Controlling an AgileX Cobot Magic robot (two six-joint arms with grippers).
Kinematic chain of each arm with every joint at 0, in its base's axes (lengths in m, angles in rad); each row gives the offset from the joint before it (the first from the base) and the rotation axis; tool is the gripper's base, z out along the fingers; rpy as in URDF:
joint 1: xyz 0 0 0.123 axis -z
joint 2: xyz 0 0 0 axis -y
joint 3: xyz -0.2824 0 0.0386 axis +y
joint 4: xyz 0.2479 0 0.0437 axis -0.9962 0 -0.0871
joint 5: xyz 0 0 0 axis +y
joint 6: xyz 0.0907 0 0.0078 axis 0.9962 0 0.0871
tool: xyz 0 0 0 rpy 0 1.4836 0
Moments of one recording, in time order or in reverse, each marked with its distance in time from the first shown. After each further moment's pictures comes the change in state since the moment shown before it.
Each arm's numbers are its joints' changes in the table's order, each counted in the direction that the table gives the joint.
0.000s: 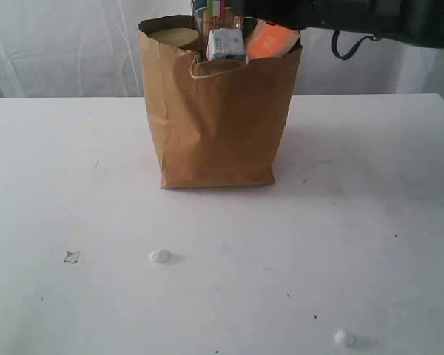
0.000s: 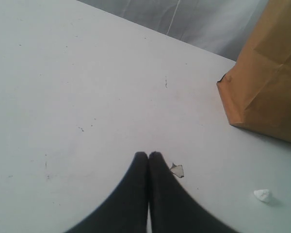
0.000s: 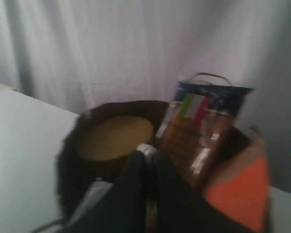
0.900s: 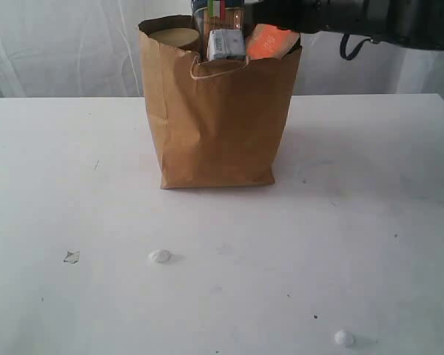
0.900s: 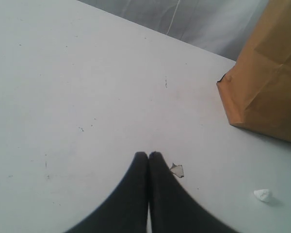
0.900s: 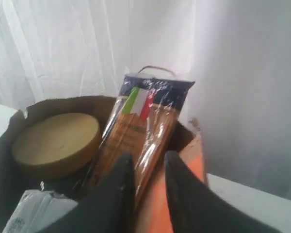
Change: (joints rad) left arm 0.000 0.000 0.000 0.000 0.000 0.000; right arm 0.000 -0.021 -0.020 -0.016 -0.154 -0.052
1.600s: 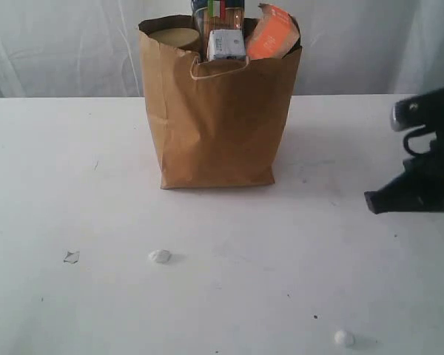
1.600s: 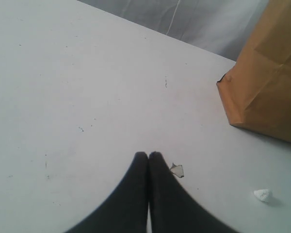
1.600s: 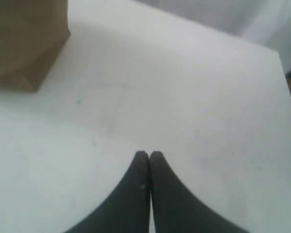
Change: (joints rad) left arm 0.000 0.000 0.000 0.000 0.000 0.000; right arm 0.000 0.500 0.804 -0.002 -0.463 -0.151
